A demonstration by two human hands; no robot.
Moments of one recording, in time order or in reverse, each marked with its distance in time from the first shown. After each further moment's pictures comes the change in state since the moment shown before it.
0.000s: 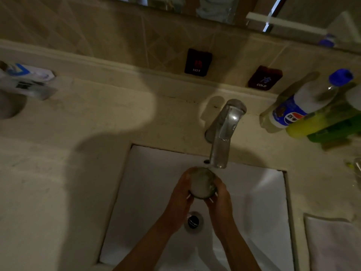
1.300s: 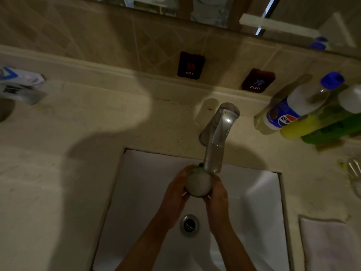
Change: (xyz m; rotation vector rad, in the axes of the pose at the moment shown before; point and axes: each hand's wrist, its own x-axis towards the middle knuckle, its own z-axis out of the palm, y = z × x) left_hand 0.017 0.014 0.004 0.044 -0.002 0.029; right_hand 0.013 -0.008 0.002 -0.112 0.007 -0.114
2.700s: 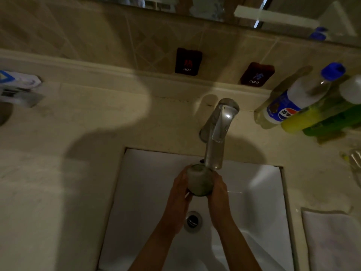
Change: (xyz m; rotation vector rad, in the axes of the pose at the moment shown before) left_hand -0.015 -0.008 0.001 0.039 0.060 -0.017; right_hand 0.009 -0.020 0.012 -0.032 0.067 0.276
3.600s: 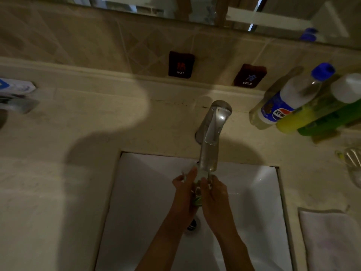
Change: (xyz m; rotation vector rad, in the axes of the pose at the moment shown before) left_hand 0.023 -0.003 0.030 -0.204 -0.004 -0.213; right_hand -0.025 0.021 -0.018 -0.631 0.023 -0.413
